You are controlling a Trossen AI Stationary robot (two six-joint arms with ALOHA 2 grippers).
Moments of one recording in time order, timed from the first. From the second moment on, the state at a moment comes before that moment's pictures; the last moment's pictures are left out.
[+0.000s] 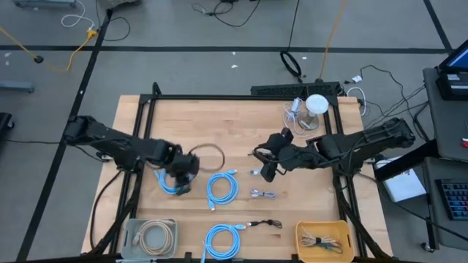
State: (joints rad) left arm -0.22 1.35 0.96 -0.96 0.07 -0.51; right arm 0.28 1.37 1.34 -0.65 0.55 0.57
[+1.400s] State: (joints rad) left arm -0.54 1.37 0.63 -0.73 -0.02 -0.59; right arm 0.22 1.37 1.34 -0.62 0.52 0.58
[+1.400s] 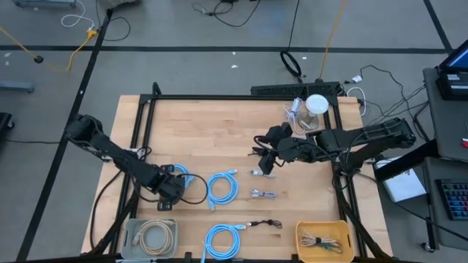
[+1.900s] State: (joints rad) left arm -0.49 1.35 0.76 -0.91 0.15 -0.65; right arm 0.22 1.37 1.34 -0.62 0.53 0.58
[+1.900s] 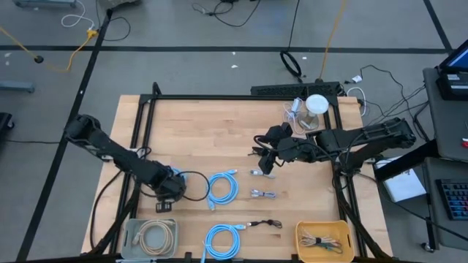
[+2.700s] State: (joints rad) left arm -0.74 1.40 1.28 -1.17 -0.62 -2.26; right arm 0.23 1.37 1.34 -0.60 0.52 0.52
